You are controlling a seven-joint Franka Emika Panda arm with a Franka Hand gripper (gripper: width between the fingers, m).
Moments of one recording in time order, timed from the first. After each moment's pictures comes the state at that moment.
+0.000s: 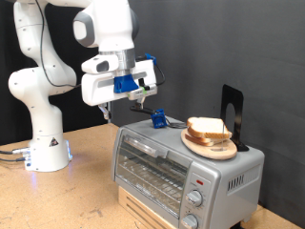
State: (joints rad) arm 0.23 -0.31 -0.18 -2.38 0.09 2.16 0.75
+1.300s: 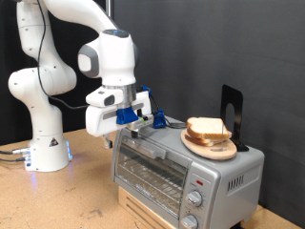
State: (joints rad) arm 0.20 -0.22 -0.12 -2.53 -0.01 2.38 0.77
